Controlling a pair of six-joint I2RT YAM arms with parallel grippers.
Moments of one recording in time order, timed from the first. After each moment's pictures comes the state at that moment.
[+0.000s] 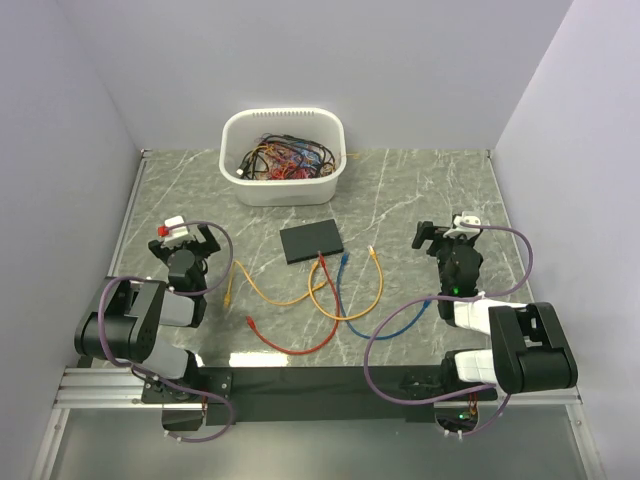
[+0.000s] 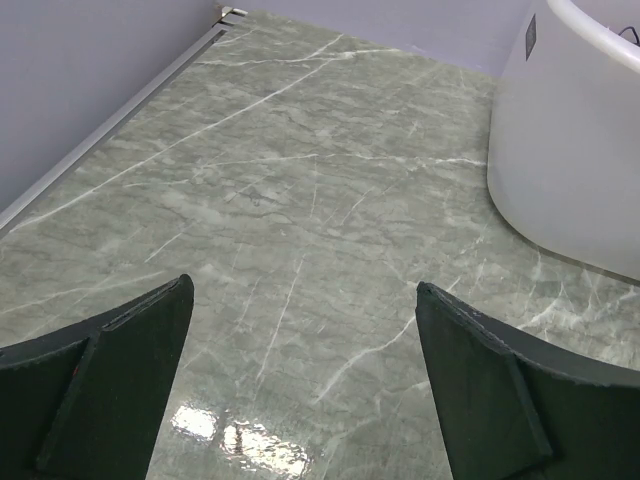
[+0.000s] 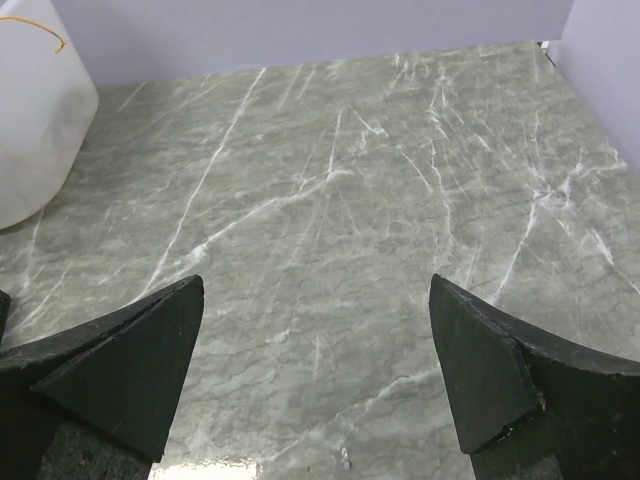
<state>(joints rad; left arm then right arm) -0.10 1.49 0.20 1.25 -0.42 -0.15 0.07 1.30 0.22 1.05 0.13 0.09</state>
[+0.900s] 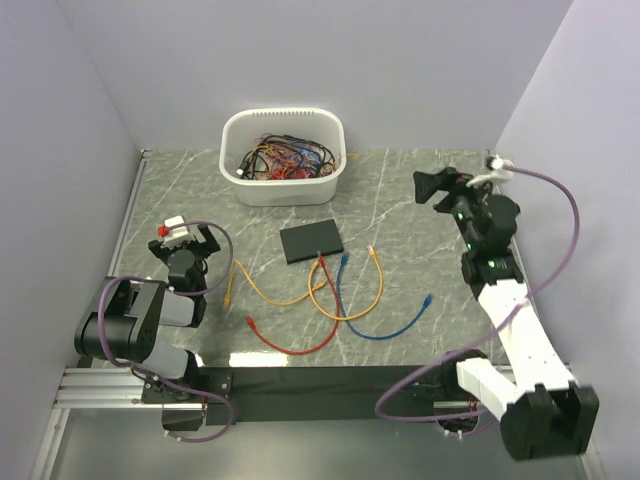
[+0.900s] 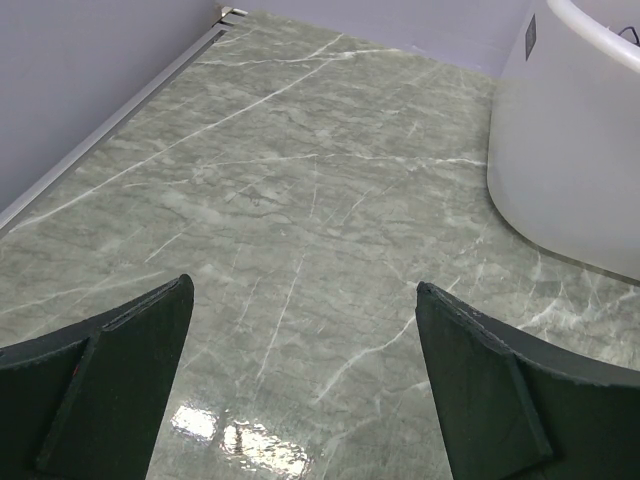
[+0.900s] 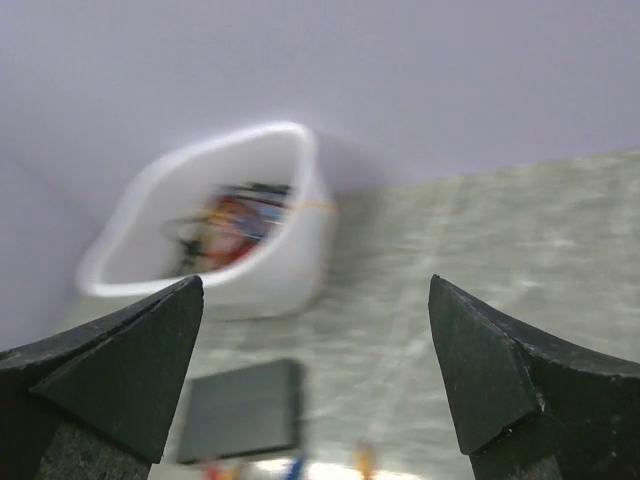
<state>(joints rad) -0.10 1.49 0.20 1.25 -0.42 -0.15 0.07 1.01 0.80 0.23 -0.10 0.36</state>
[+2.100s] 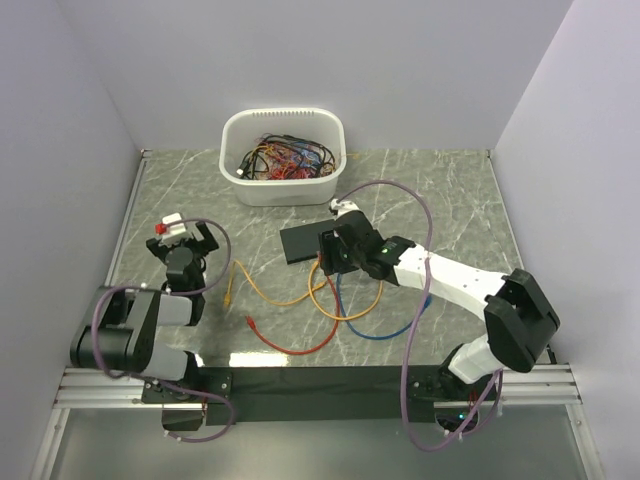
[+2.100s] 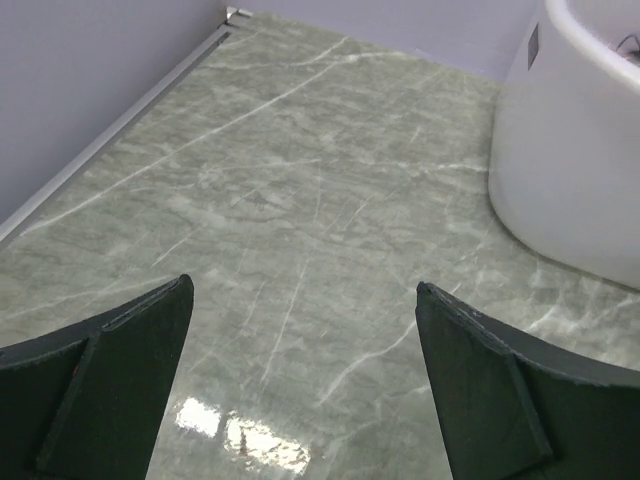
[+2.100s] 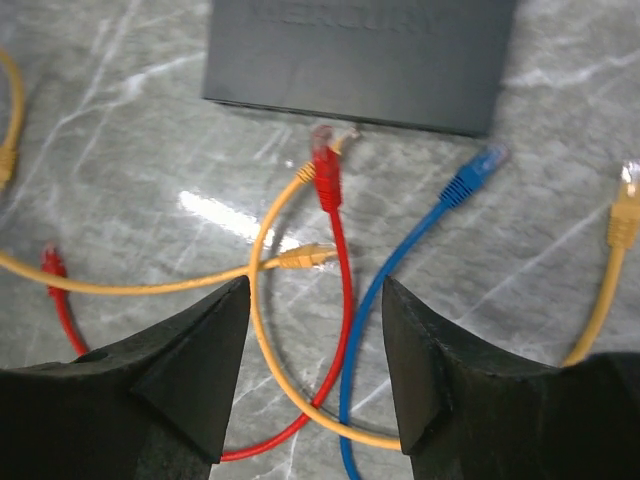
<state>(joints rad) -0.08 1.44 0.21 1.19 -0.42 -0.15 0.79 1.48 0.99 -0.30 0.11 0.45</state>
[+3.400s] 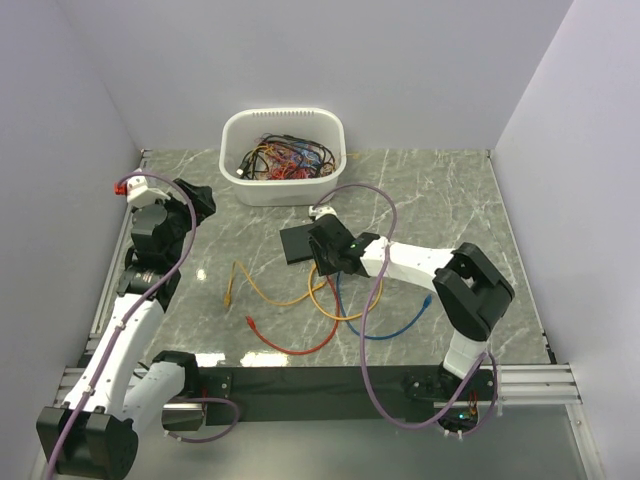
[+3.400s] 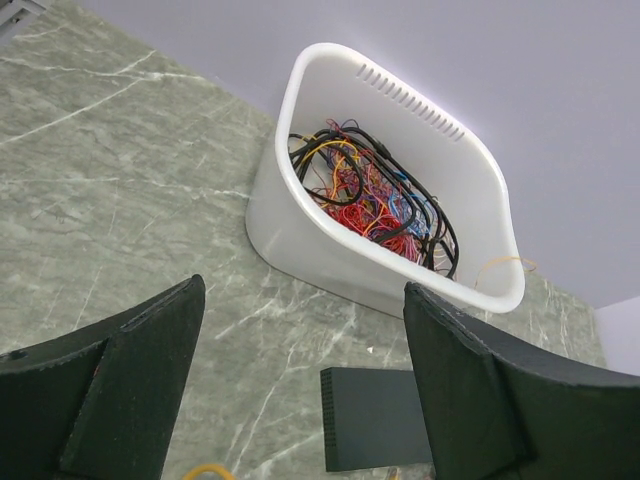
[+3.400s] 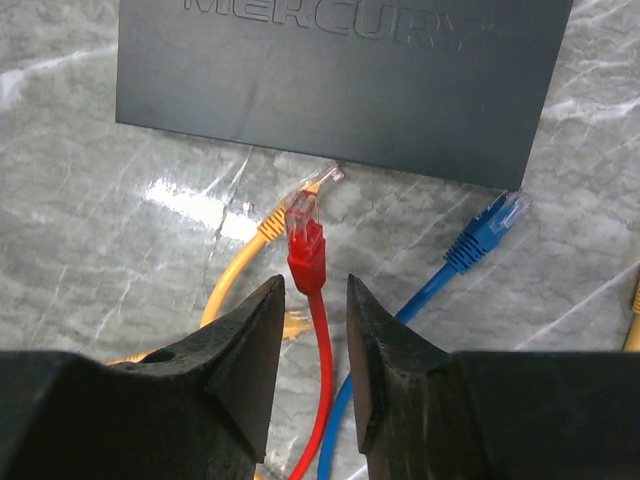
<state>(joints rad) -0.12 0.87 0.74 0.01 -0.20 -0.59 0.83 1.75 1.11 -0.29 0.20 0.38</state>
